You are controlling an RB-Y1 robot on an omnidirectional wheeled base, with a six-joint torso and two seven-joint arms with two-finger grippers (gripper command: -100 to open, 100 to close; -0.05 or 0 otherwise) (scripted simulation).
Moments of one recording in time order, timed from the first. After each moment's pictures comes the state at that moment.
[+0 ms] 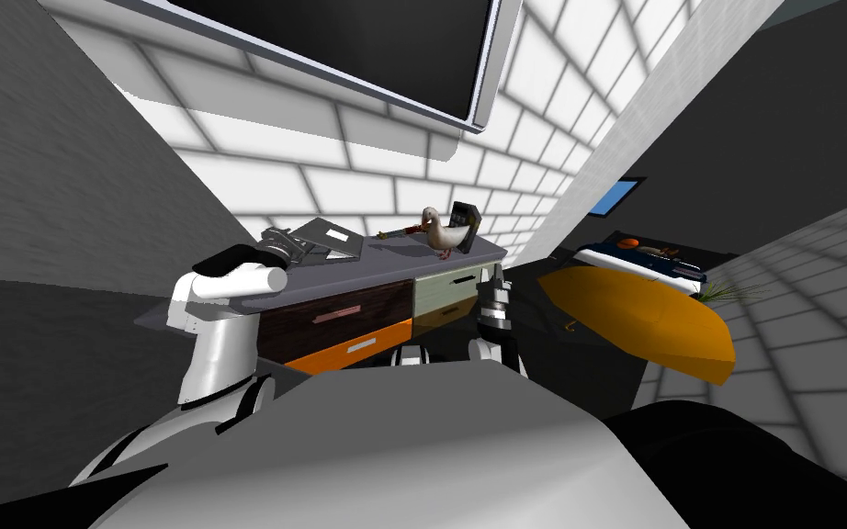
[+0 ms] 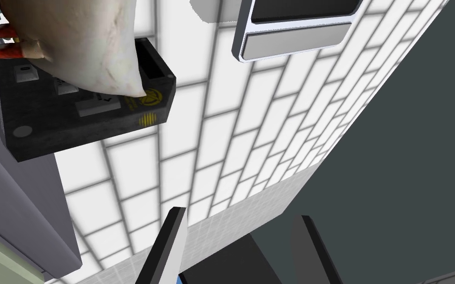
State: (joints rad) left arm -0.22 0.48 0.46 -1.92 0.28 0.71 0.47; right arm 0.51 0.04 0.05 -2.25 -0.08 -0.42 -0.02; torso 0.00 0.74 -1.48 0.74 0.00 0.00
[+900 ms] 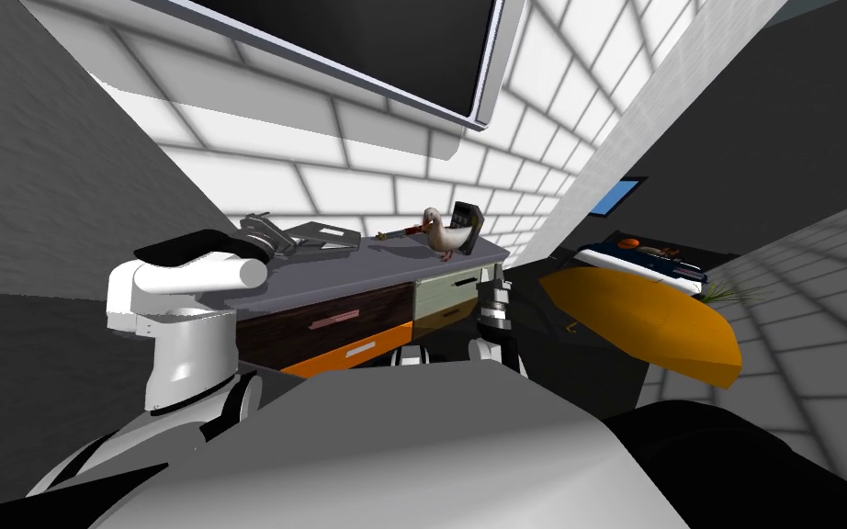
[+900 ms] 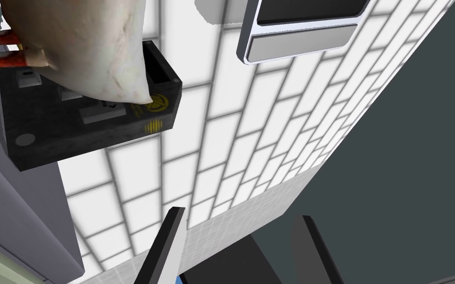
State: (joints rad) left arm -0.23 0.55 0.50 -2.05 0.32 0.89 0.52; right arm 0.51 0.04 0.05 -2.25 -0.08 -0.42 -0.02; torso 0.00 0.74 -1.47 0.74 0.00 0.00
